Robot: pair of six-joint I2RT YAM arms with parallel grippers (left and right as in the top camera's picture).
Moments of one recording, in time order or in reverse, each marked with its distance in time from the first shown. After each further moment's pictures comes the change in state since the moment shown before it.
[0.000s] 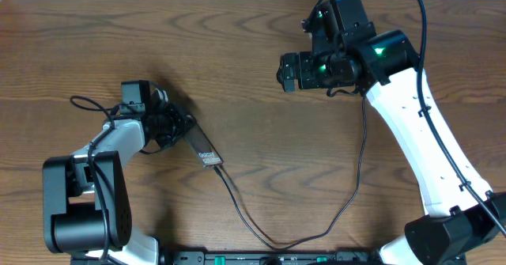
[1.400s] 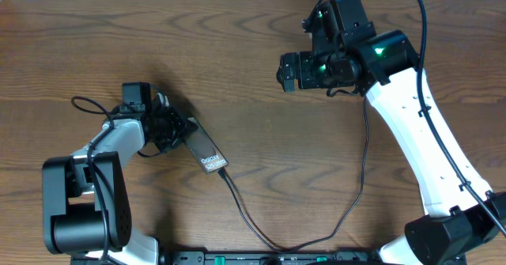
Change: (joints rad) left arm 0.000 0.000 0.004 -0.085 0.002 0.015; right arm 0.000 0.000 0.000 0.000 0.000 0.004
